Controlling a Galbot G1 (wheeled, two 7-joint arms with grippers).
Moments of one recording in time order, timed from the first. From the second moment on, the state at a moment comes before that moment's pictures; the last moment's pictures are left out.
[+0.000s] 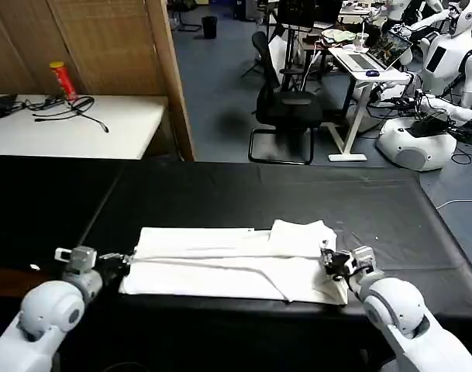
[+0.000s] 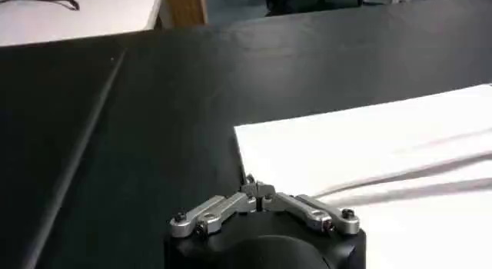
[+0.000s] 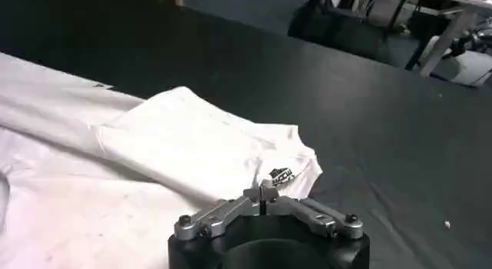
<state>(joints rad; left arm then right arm) 1.33 -0.84 -0.54 -1.99 -0.70 0.74 -0.10 -1.20 0.92 0.36 1.98 0.51 -0.74 0.09</state>
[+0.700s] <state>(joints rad) 1.29 -0.89 -0.60 -2.06 -0.75 0.74 -0.17 -1.12 0.98 0.45 1.96 0.59 -0.73 0.17</state>
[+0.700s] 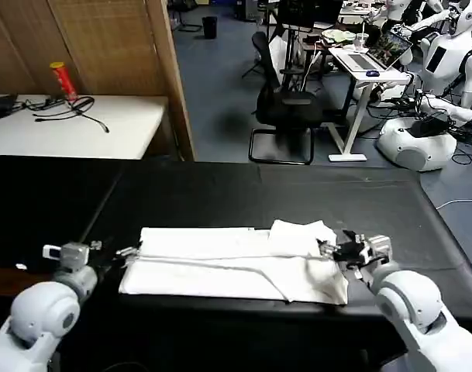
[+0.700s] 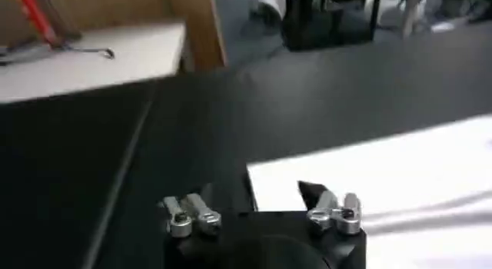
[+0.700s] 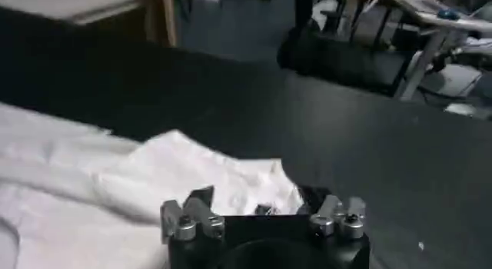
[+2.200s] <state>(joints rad) 1.09 -1.00 -0.49 -1.72 -0.75 0.67 -0.08 -0.99 1.24 0.40 1.69 0.51 -0.58 0.23</state>
